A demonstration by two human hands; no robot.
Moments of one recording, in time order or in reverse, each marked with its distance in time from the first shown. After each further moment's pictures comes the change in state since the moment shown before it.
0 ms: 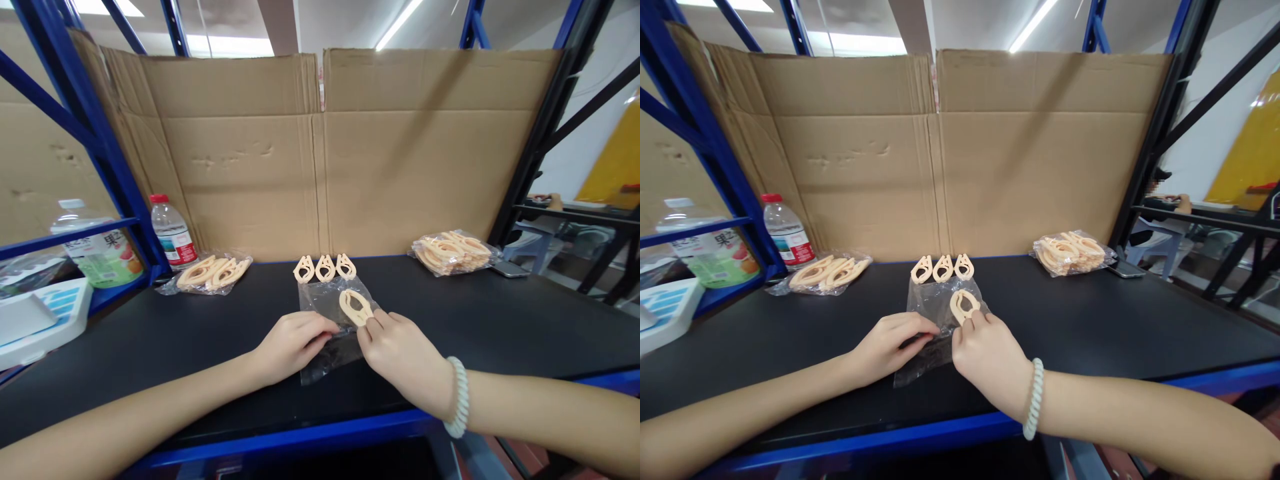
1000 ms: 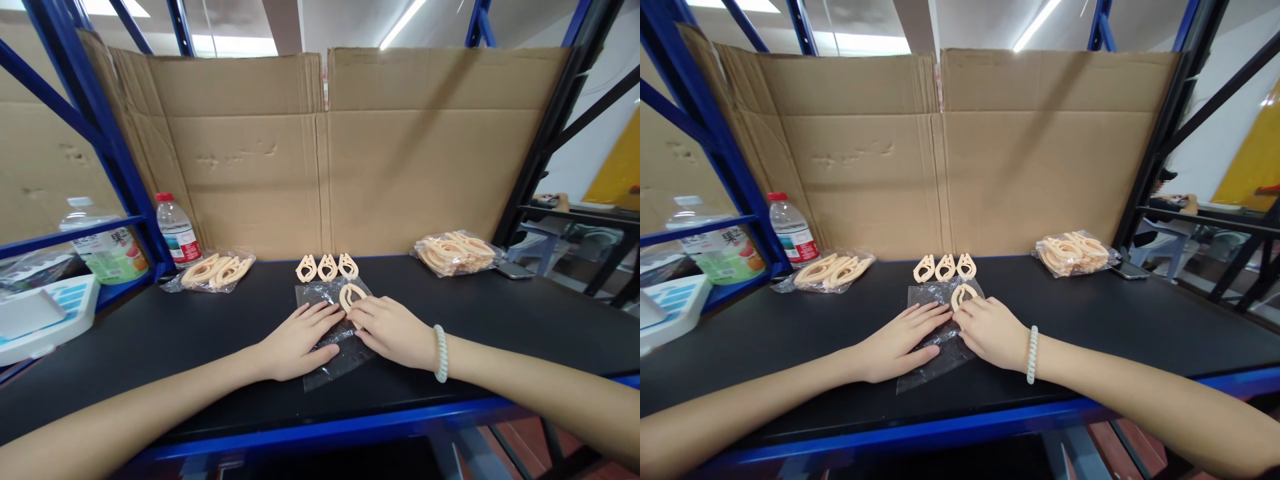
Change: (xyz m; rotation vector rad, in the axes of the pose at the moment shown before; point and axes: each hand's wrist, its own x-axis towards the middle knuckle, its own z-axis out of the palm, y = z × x) left_hand 0.003 -0.001 -0.006 0.133 -0.462 -0.243; right_hand 0.007 0.029 0.035 0.453 -0.115 -0.035
